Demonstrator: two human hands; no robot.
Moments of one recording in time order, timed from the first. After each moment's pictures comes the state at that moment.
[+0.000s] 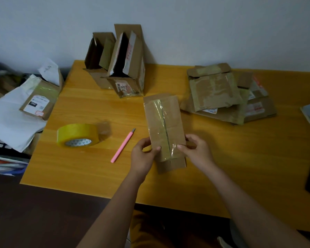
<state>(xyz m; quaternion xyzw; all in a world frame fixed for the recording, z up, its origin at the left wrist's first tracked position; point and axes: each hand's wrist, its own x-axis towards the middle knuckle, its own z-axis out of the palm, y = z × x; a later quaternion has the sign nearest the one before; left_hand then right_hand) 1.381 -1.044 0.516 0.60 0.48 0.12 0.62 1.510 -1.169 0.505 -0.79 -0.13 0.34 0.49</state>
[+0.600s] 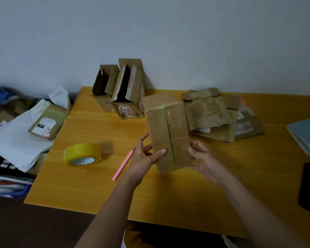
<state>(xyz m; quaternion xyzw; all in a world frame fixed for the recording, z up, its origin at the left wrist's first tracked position) 1.399 -1.021 0.576 0.56 0.36 0.07 0.74 1.544 -1.185 0.558 -0.60 -0.03 0.51 0.62</state>
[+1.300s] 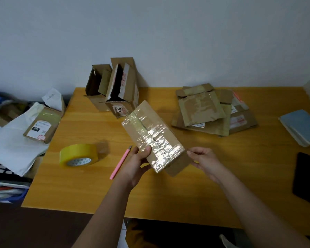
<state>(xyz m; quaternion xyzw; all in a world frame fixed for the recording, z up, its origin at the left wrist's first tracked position) 1.387 -1.026 0.567 0.45 0.41 0.05 0.79 1.541 -1.201 0.542 -0.70 0.02 0.44 0.56</state>
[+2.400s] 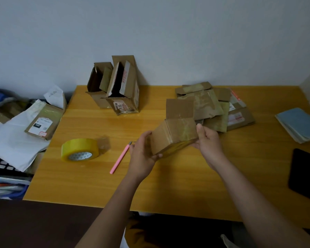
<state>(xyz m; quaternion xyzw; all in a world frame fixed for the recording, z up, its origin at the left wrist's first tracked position) 1.386 -1.051 0.575 0.82 0.33 0.10 0.45 1.541 -1.195 0.578 -0.74 -0.10 0.29 0.60</state>
